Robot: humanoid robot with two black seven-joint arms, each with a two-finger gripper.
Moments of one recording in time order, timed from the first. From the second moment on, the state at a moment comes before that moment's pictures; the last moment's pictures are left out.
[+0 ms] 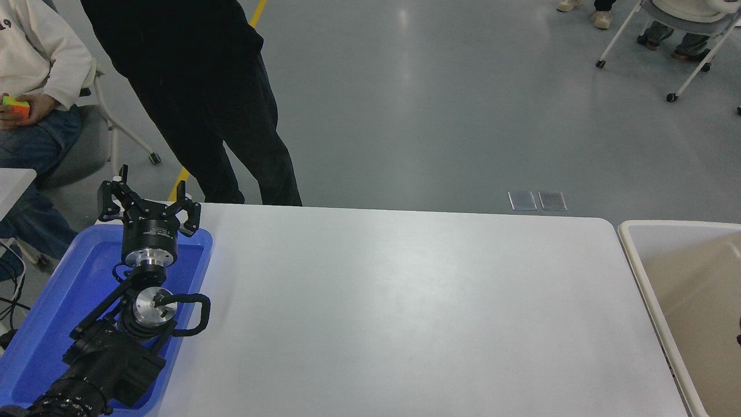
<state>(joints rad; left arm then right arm) -0.52 0.14 -1.19 -0.59 0.09 -0.33 -0.56 0.63 -0.54 0.15 0.18 -0.01 0.00 -0.03</state>
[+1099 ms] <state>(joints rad) -0.52 0.14 -1.19 -0.59 0.09 -0.33 -0.56 0.86 -0.50 0.60 0.69 0.01 0.00 -0.02</state>
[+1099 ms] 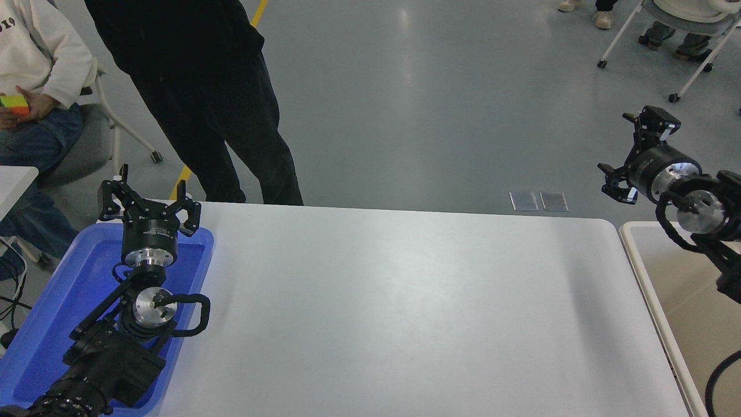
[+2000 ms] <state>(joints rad) -0.52 0.14 -1.19 -0.59 0.09 -0.33 -0.56 0.67 -0.29 0.84 0.69 0.11 0.12 0.03</state>
